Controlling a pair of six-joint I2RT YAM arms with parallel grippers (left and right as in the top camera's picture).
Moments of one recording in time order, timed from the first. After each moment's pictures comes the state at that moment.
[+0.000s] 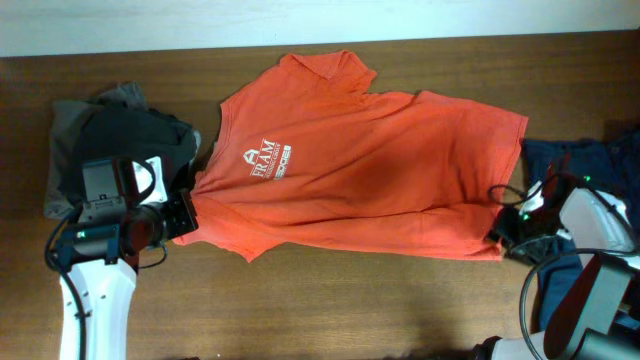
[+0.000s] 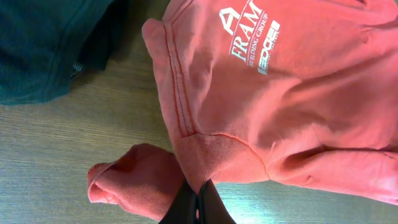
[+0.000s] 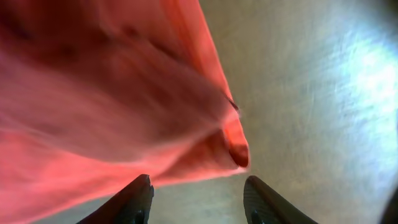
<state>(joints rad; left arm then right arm) 0.15 1.20 1.01 -0.90 0.29 -0.18 -0.44 1.62 0.93 -0.98 -0.18 0.19</state>
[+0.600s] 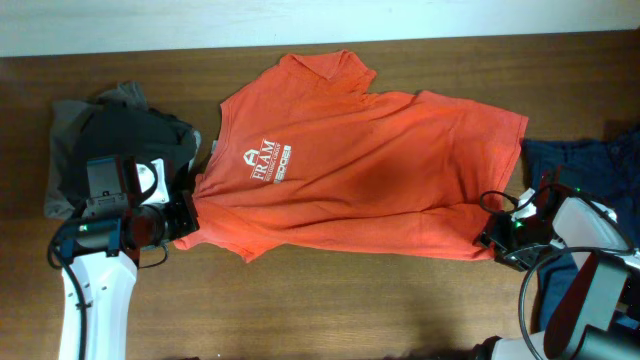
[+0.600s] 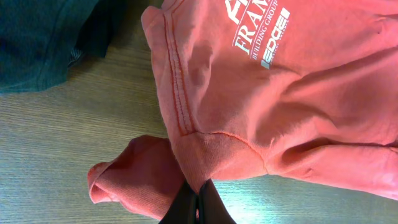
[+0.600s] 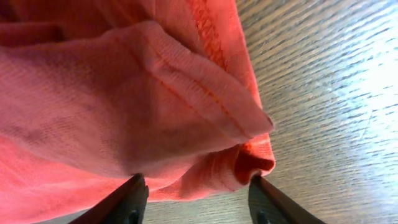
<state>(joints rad) 0.15 1.23 1.01 -0.92 0.29 -0.18 -0.44 1.62 0.86 -0.86 -0.26 0.16</state>
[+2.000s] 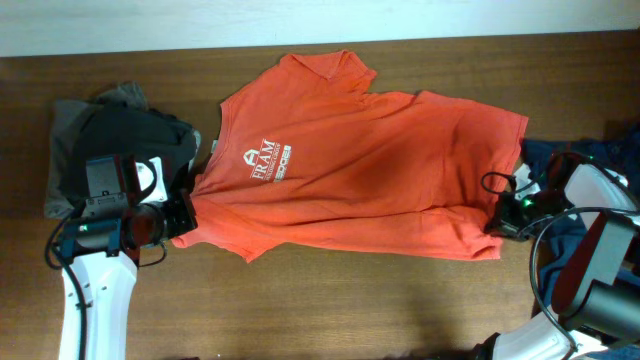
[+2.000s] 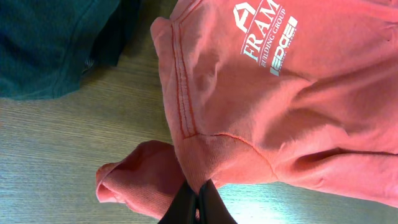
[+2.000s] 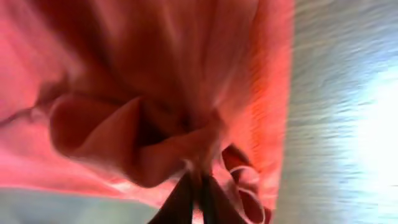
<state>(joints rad) 0.15 1.23 1.01 -0.90 0.25 -0.18 -0.46 1.82 1.11 -1.03 -0.37 -0.12</state>
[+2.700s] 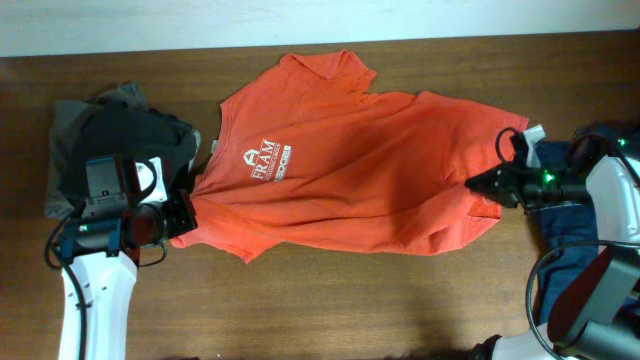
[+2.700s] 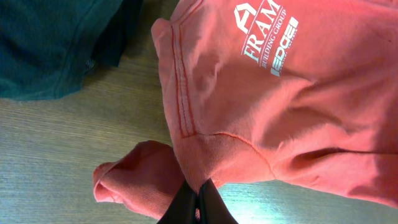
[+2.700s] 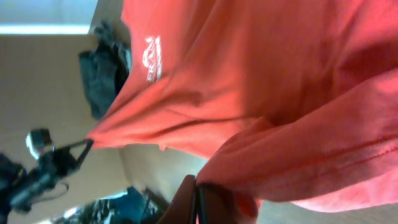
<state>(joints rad) 0.15 1.23 1.01 -0.90 0.25 -0.18 -0.46 1.69 1.26 -1.20 -0.94 -0.13</state>
